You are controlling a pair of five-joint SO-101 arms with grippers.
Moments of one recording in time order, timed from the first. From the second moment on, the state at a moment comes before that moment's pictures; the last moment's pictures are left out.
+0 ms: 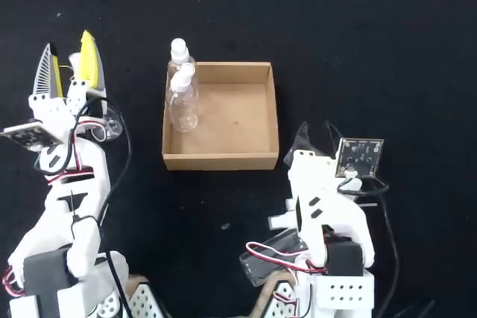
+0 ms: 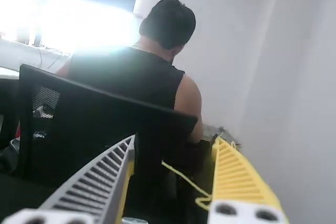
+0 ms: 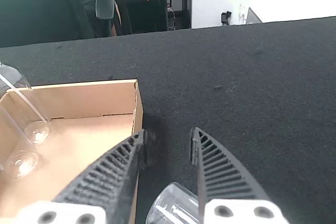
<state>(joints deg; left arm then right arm) -17.8 -18.8 72.0 -69.9 14.2 1.1 -103.1 91.8 39.3 -4.5</state>
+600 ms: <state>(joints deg) -29.9 -18.4 64.2 -43.7 24.0 1.1 -103.1 91.8 39.3 -4.5</state>
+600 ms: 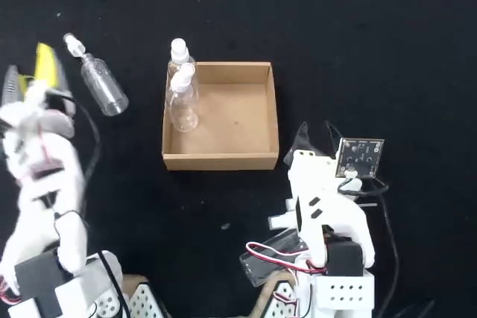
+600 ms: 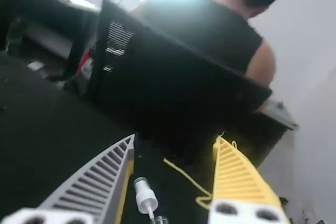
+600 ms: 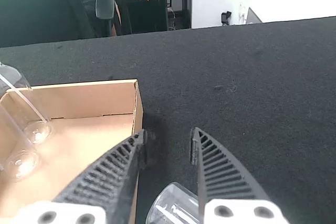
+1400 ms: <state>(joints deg) -25.3 38.0 -33.5 56.0 19.5 1.1 -103.1 91.8 39.3 -4.5</state>
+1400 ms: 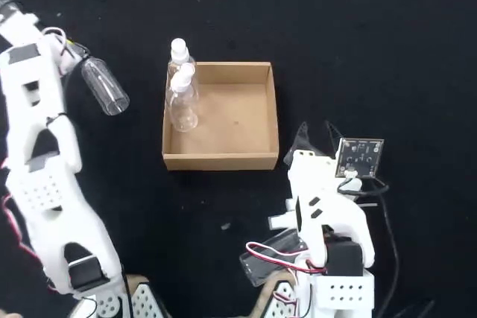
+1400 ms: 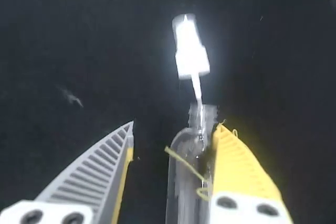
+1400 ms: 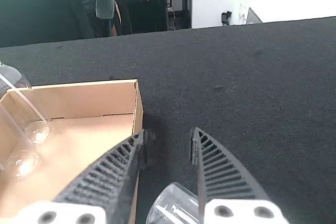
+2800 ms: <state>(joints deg) -21.6 76.2 -92.5 94.4 10.5 1.1 -103.1 91.8 39.3 -4.5</state>
